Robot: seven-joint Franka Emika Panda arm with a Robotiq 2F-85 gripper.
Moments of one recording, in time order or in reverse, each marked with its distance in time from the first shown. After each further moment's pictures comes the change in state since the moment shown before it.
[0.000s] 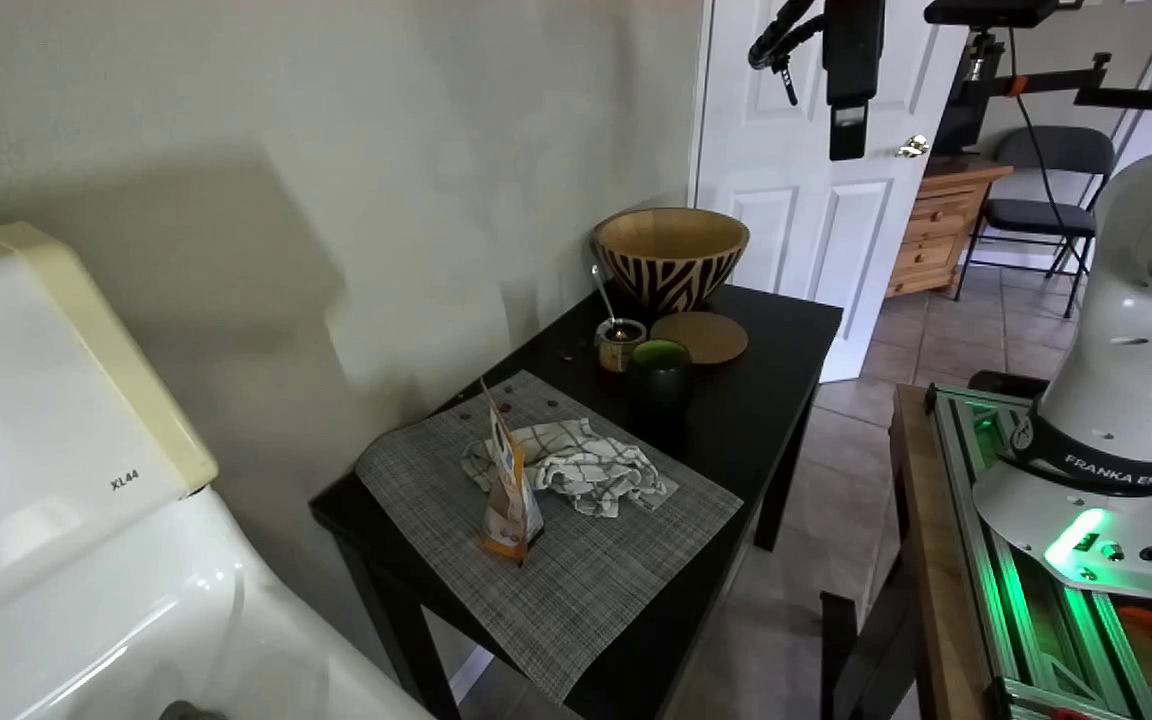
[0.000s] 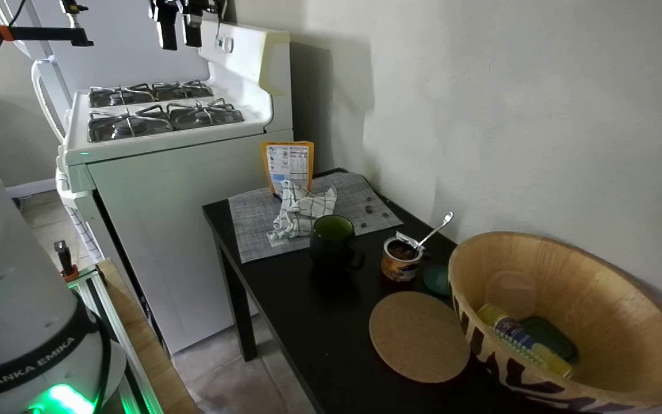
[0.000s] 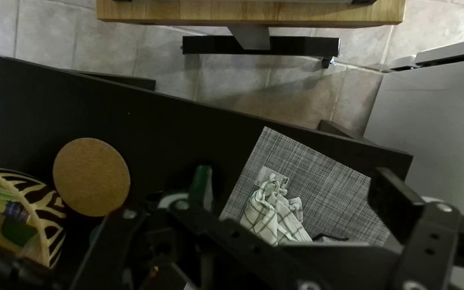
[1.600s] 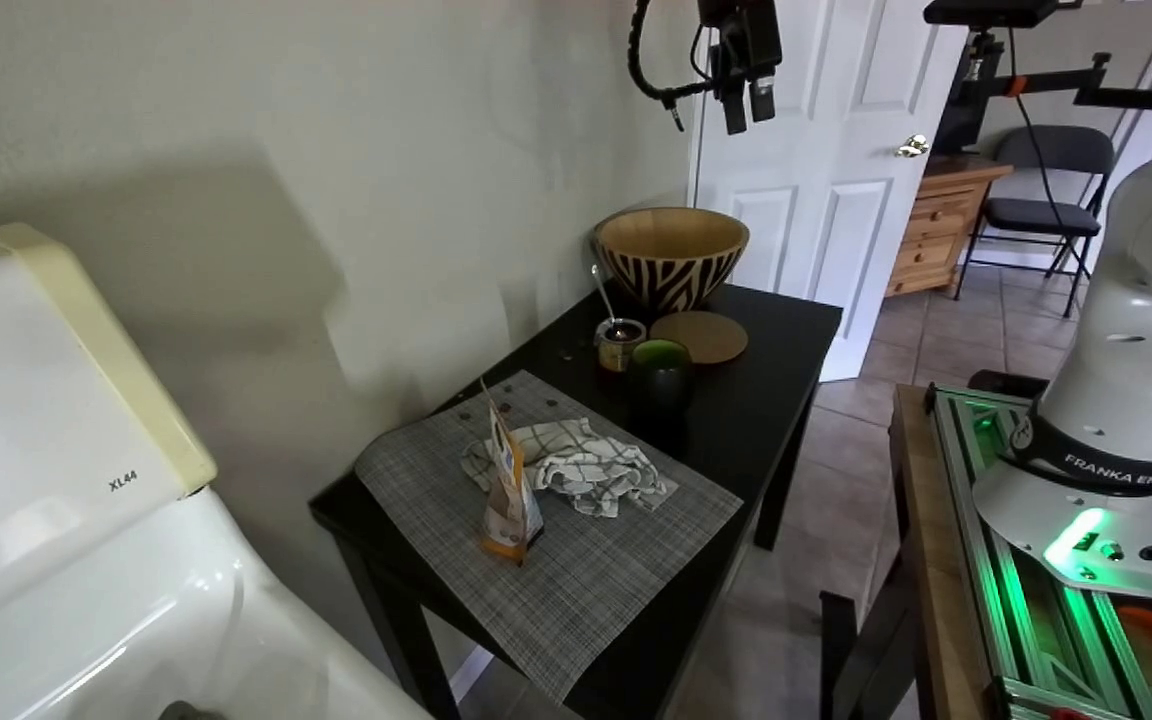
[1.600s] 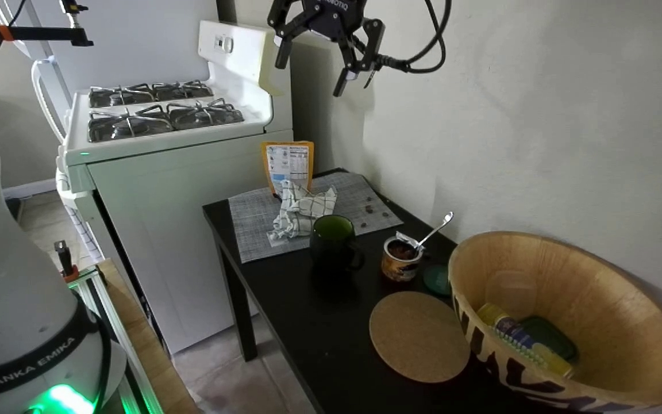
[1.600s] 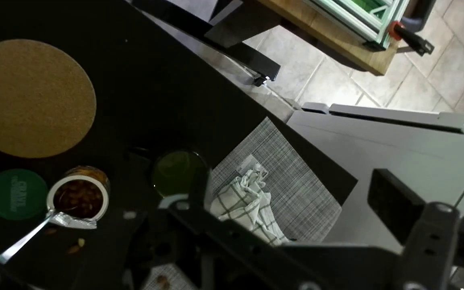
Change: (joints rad) arm -0.114 0.371 -0.464 0.236 0.047 -0.005 -0.956
